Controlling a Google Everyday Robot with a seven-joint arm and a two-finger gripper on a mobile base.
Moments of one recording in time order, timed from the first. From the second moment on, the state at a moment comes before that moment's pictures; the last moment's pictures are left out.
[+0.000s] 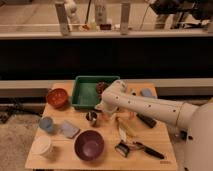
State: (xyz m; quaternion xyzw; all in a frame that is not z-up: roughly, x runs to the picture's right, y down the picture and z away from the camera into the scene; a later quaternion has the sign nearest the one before) arm 0.000 0.139 0.853 -0.22 -0.17 -0.34 0.90
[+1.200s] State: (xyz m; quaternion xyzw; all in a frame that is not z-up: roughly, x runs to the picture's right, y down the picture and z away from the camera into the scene) arm 0.022 0.139 0.865 -0.26 -0.18 -0.35 0.88
